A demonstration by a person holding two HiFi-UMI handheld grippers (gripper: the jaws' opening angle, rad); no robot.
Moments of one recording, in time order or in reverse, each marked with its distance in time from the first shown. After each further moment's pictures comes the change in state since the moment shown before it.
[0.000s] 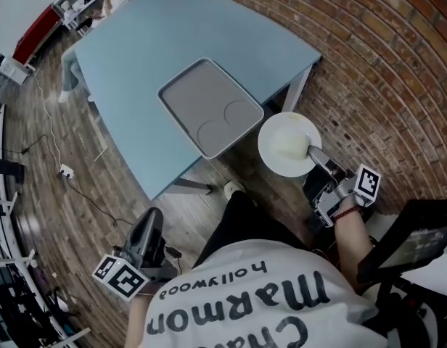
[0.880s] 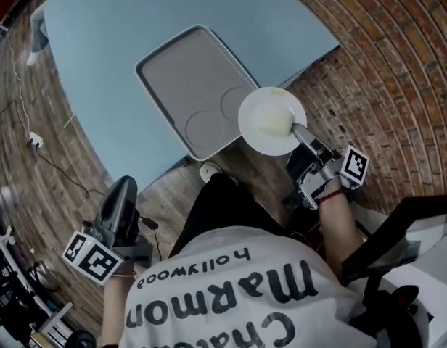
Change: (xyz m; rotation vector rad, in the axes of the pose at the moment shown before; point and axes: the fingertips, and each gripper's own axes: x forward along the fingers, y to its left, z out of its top) left arm 0.089 0.071 0.041 -0.052 0.050 0.031; right arm 0.101 -0.056 0.025 0.019 0.072 -0.133
